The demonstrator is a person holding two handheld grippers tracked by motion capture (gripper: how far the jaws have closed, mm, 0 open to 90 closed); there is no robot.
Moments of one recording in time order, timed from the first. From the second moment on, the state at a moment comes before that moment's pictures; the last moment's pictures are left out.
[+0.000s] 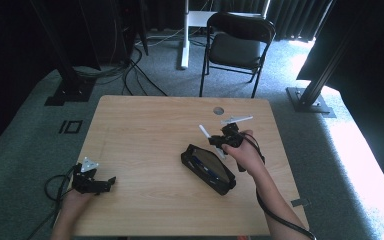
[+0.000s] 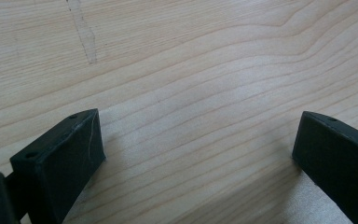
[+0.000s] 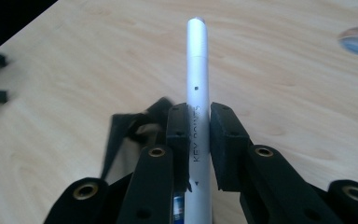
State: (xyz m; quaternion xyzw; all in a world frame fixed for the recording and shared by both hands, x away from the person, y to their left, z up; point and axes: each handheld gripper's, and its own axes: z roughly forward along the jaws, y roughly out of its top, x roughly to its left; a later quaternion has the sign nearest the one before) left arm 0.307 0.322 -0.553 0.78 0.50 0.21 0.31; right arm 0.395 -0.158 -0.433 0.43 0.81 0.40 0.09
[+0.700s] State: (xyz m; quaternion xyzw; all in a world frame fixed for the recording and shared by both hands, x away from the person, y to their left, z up) left arm 0.307 0.323 -0.553 0.78 0.50 0.21 0.31; right arm 0.373 -0.132 -0.465 0.37 0.87 0.32 0.07
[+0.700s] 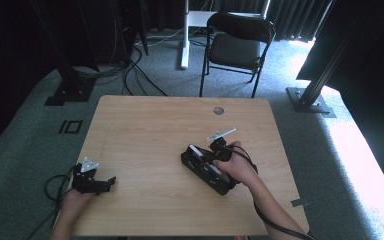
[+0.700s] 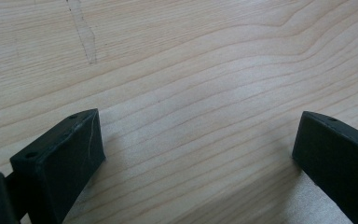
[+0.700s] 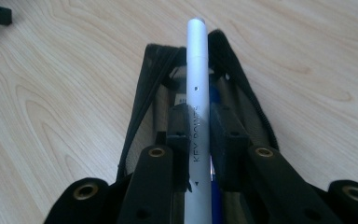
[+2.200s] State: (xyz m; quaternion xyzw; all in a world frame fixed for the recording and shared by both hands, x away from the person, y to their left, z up) left arm 0.307 0.322 -0.553 0.78 0.50 0.21 0.31; right arm 0.374 -0.129 -0.454 0.37 0.86 0.34 0.05
